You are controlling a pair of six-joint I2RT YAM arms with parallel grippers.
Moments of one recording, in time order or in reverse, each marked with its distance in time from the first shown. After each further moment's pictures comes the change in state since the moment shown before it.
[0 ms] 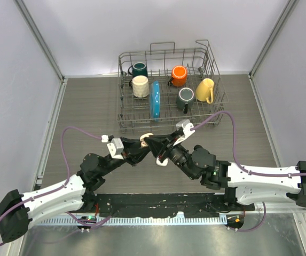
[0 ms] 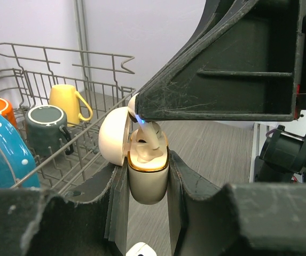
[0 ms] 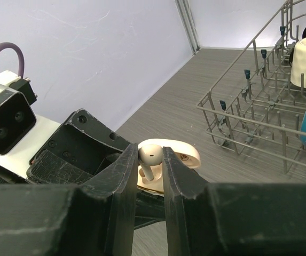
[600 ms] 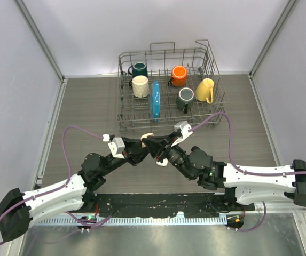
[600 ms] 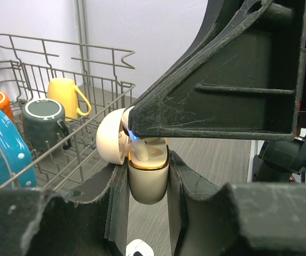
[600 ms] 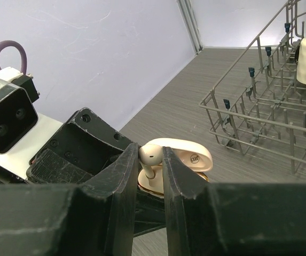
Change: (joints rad) left arm 0.000 0.020 0.000 0.006 -0.009 -0.015; right arm 0.000 0.040 -0.031 0.085 0.000 0.008
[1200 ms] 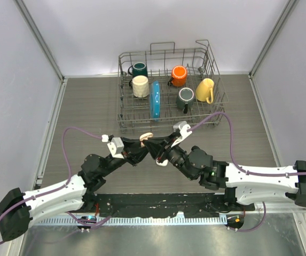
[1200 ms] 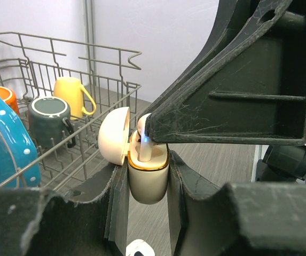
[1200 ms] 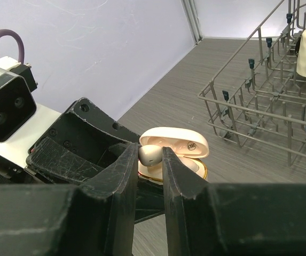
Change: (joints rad) left arm -0.001 -0.002 -0.015 0.022 -0.046 -0.010; right arm 0.000 -0.022 0.006 -0.075 -0.020 0.011
